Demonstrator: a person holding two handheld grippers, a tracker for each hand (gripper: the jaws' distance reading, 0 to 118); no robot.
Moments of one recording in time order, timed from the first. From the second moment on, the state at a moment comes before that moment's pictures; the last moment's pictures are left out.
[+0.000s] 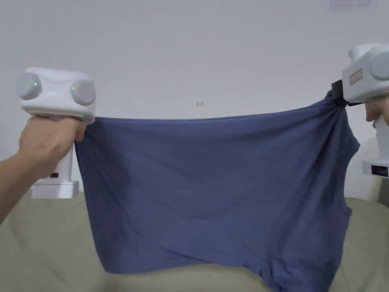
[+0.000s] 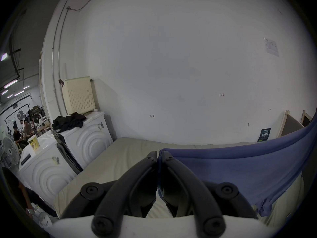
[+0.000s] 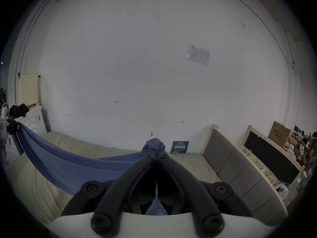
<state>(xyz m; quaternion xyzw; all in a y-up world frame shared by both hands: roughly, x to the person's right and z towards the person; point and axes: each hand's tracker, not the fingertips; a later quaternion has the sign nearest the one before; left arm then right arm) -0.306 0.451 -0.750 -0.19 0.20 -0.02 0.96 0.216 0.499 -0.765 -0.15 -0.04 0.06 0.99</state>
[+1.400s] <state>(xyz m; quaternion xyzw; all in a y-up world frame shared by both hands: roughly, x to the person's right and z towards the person) -0.352 0.098 -0.341 -0.44 0.08 0.03 0.89 0.272 0.091 -0.309 -0.43 0.04 -0.07 0.90</state>
